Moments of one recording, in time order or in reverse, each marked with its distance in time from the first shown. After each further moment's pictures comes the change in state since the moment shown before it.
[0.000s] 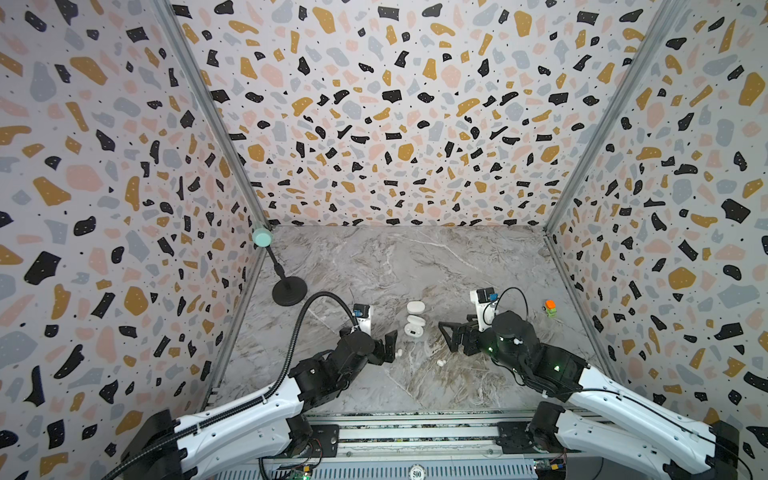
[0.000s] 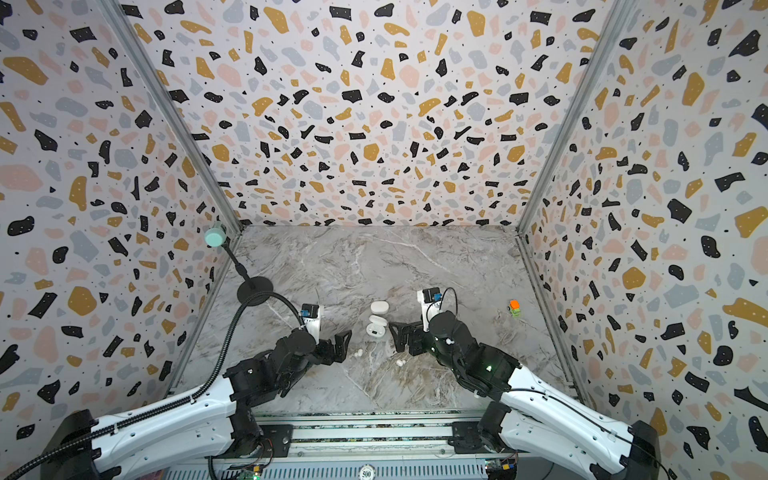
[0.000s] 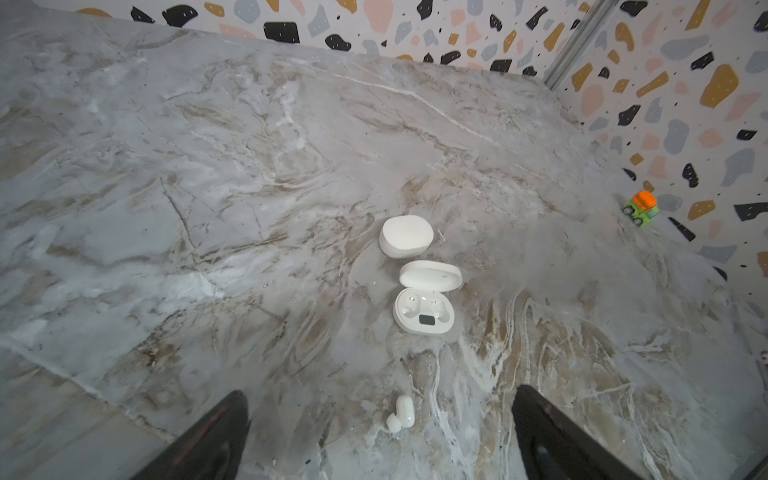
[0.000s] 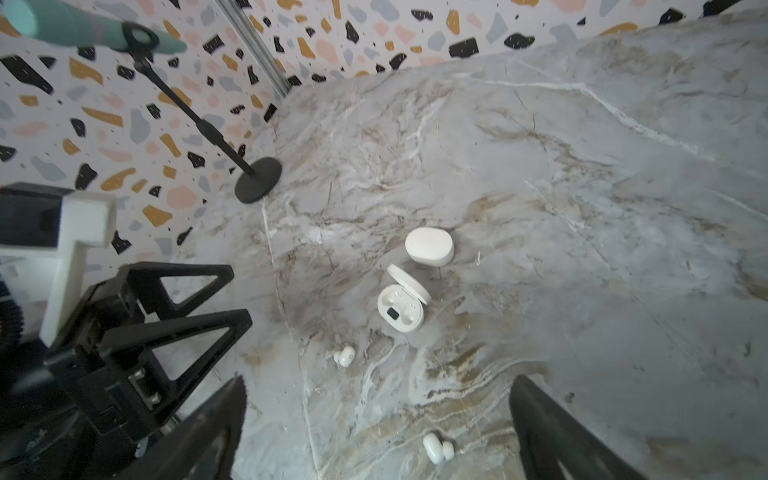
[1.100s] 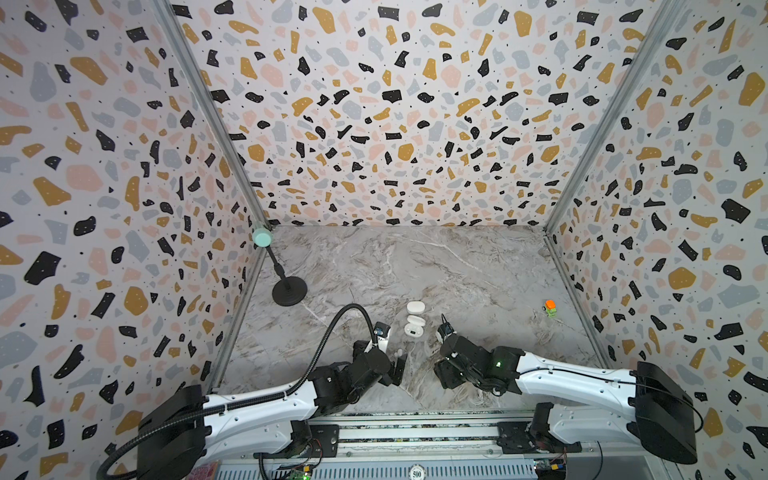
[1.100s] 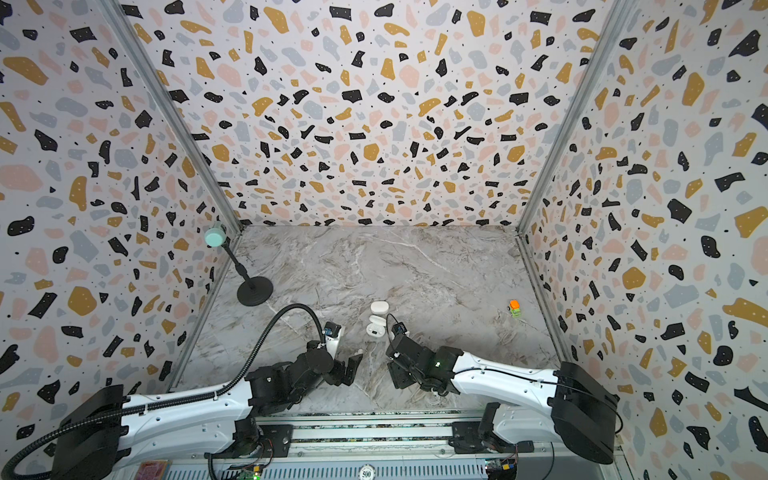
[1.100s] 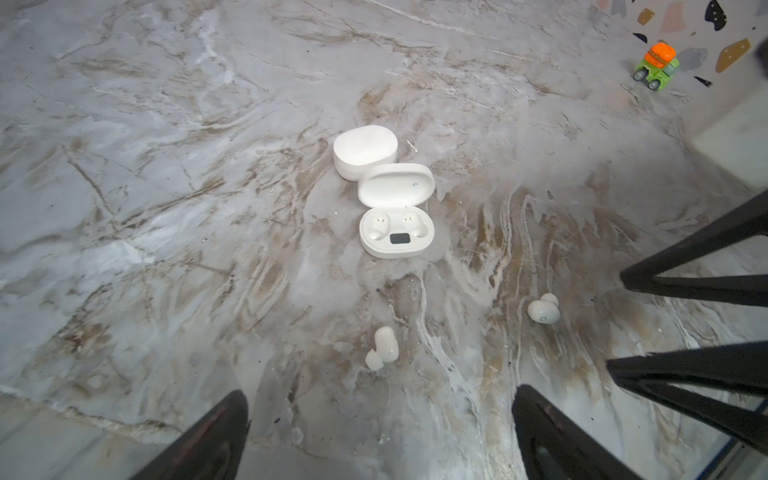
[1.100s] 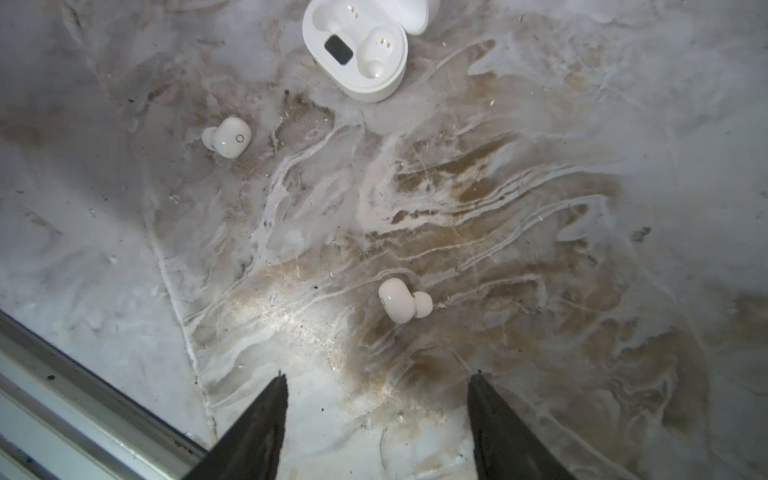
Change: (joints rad) left arm -0.174 0.122 -0.063 0.076 -0.026 0.073; right arm 0.148 0.397 -0.039 -0.136 -0.024 0.011
